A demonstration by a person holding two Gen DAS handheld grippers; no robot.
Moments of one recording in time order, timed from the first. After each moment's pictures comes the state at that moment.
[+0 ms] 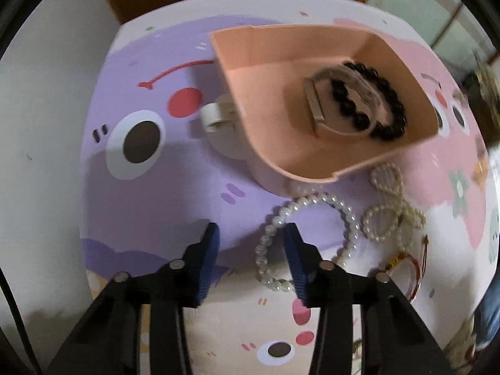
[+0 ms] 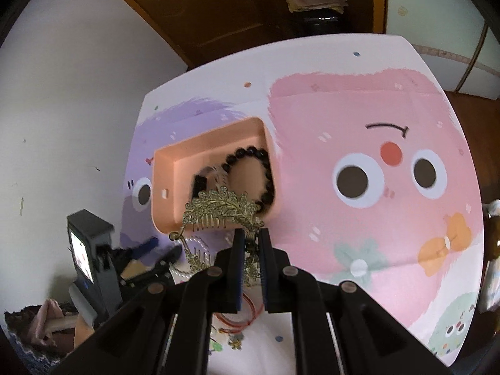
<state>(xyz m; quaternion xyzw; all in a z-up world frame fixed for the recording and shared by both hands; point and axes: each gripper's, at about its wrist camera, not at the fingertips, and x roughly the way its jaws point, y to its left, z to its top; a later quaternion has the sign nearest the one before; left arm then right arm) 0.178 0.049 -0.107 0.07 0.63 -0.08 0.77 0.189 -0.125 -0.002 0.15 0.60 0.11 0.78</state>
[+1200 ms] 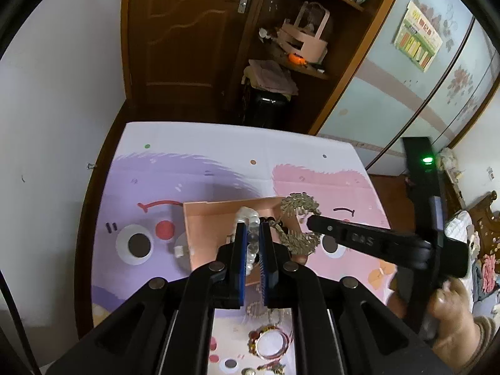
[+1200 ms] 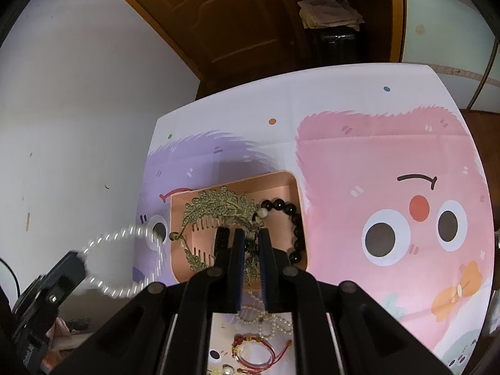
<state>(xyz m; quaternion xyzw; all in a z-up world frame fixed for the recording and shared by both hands) 0.197 0.035 0.074 -0.08 0.48 -0.11 0.87 0.241 -0.107 0.003 0.16 0.57 0.12 0.80</state>
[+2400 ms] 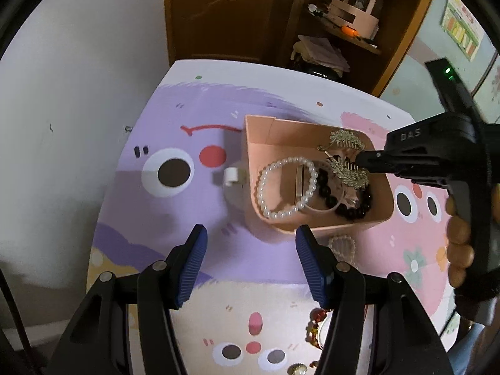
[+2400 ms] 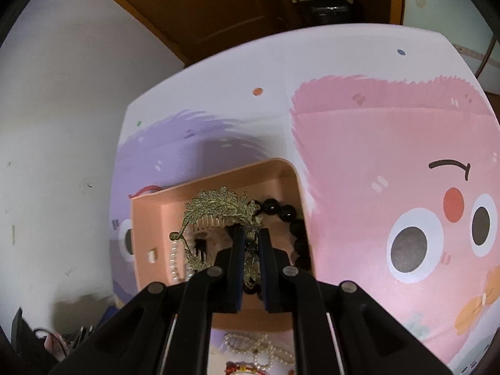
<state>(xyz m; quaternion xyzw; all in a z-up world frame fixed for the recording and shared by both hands) 0.155 0.055 -0.045 -0.07 0.51 -0.01 0.86 0.277 -0.093 -0.067 0.17 0.61 0.10 0.77</state>
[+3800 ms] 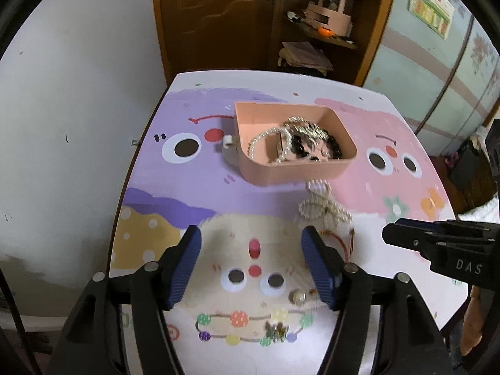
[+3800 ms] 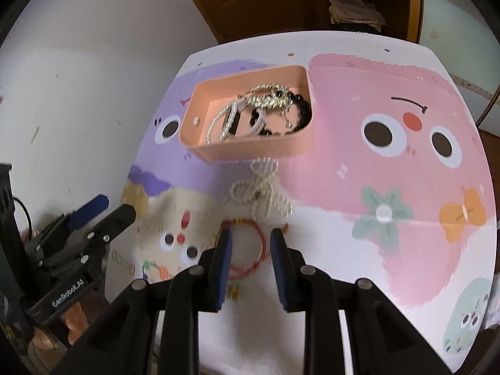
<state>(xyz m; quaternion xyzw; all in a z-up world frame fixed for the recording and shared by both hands) 0.057 0.041 -0.013 -0.01 0.49 -0.03 0.87 0.083 -0.101 -0.025 0.08 0.57 0.18 0.80</state>
